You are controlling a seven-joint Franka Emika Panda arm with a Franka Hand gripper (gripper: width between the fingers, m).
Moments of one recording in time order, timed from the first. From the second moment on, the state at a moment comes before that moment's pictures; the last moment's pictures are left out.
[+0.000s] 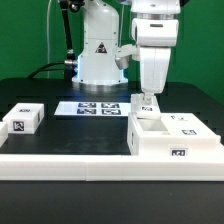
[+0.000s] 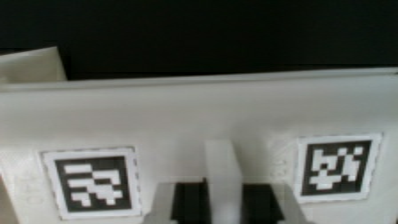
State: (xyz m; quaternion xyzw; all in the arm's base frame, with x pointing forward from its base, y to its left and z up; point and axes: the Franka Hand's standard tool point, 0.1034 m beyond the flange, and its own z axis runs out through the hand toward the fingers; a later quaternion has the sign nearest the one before) arm 0.459 0.071 0.063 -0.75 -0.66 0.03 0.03
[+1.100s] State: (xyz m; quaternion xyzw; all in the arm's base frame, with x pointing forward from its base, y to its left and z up) arm 0.462 0.068 0.063 -0.75 -0.66 0.03 0.03
